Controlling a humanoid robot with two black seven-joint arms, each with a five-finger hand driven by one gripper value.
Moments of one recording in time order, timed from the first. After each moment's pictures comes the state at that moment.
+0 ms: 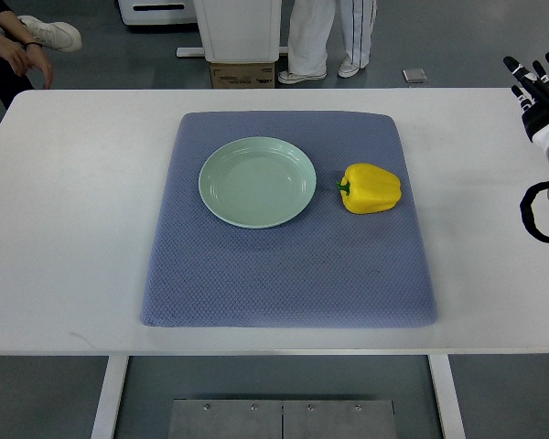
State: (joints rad) left arm -0.03 0.00 -0.17 -0.21 0.04 0.15 0.01; right arm 0.92 -0.33 0.64 0.52 0.17 0.02 0.36
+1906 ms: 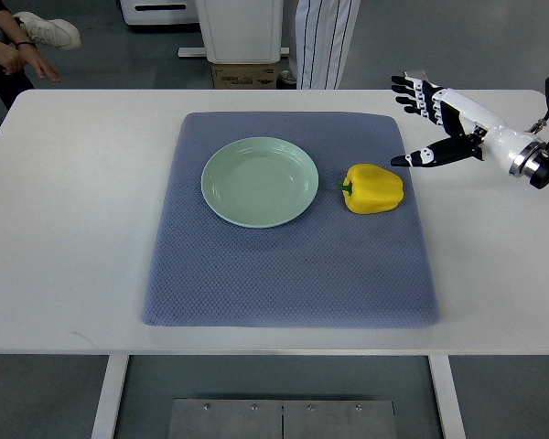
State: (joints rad) left arm -0.03 0.00 -0.17 -0.21 0.04 0.15 0.01; right arm 1.20 -0.61 -0.18 1.02 -0.41 0.04 0.56
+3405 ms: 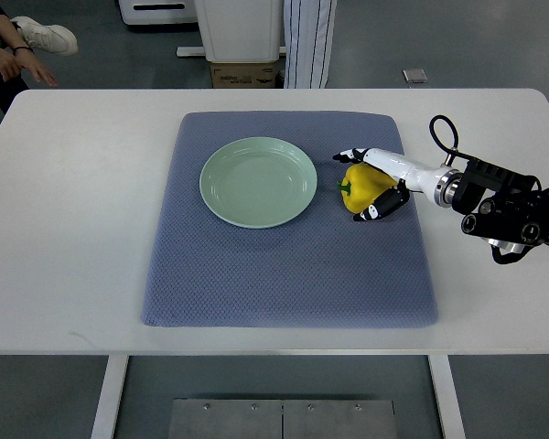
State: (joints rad) left arm -0.03 0.00 -0.17 -0.21 0.04 0.15 0.01; right arm 1.35 -0.28 -0.69 0.91 -0.41 -0.28 0.42
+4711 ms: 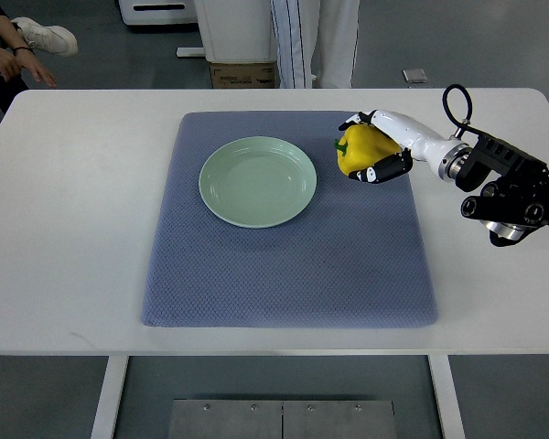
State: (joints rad) left arm -0.03 0.00 -0.17 -0.21 0.04 0.15 0.01; right arm 1.45 -0.30 -0.71 1.01 -0.35 -0.46 0.43
